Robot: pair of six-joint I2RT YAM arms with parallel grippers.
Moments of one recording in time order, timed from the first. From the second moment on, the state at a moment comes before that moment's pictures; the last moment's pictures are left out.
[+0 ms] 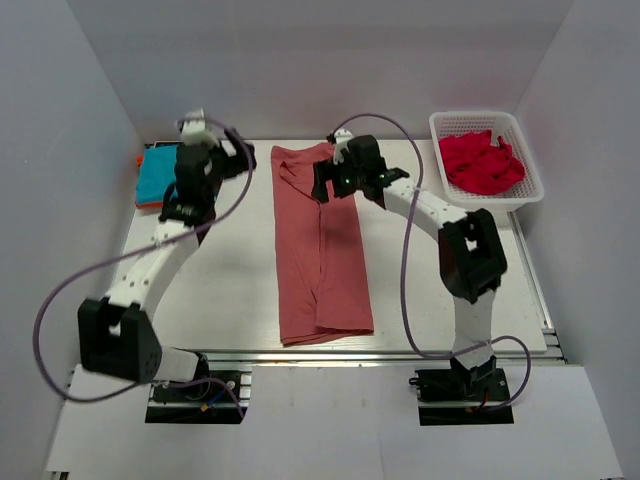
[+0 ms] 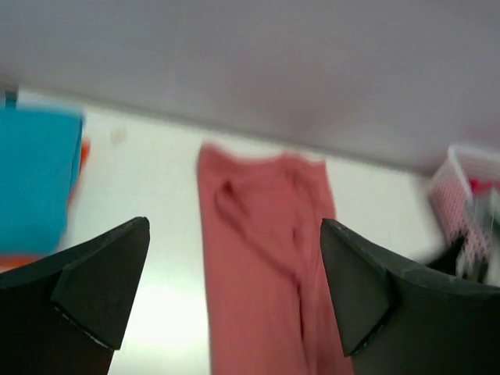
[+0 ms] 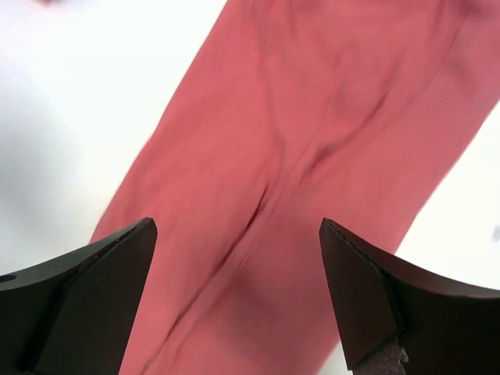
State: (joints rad) left arm -0.22 1.44 1.22 0.13 -0.11 -0.35; right arm 0.55 1.97 1.56 -0.18 -0.24 0.10
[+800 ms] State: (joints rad) left arm -0.25 1.09 0.58 -0.08 -0.02 -0.52; right arm 0.47 2.50 2.11 -0.17 -0.26 0.19
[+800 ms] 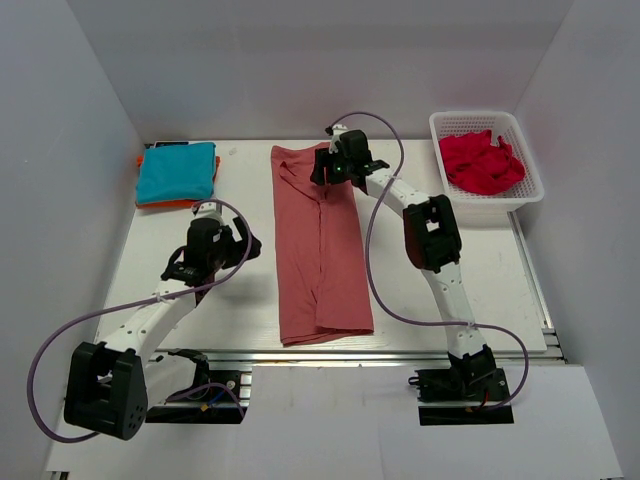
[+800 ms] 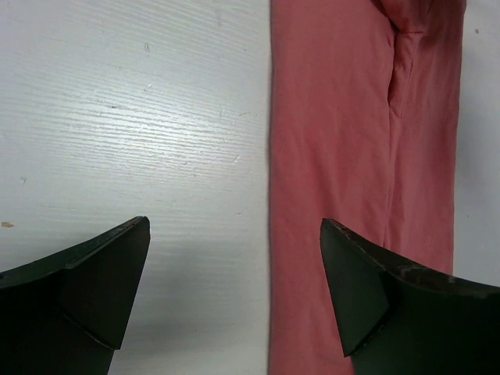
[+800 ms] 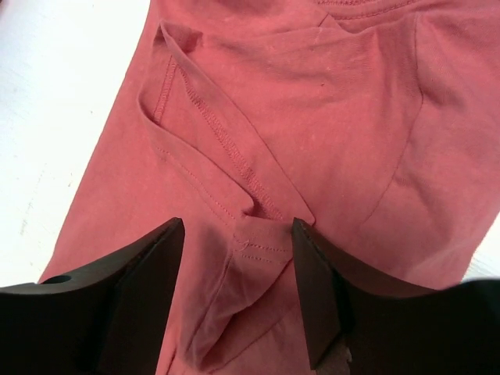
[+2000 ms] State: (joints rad) left arm -0.25 1.06 0.56 -0.17 -0.05 -0.52; right arm 0.62 2.50 2.01 -0.14 -0.52 -0.08
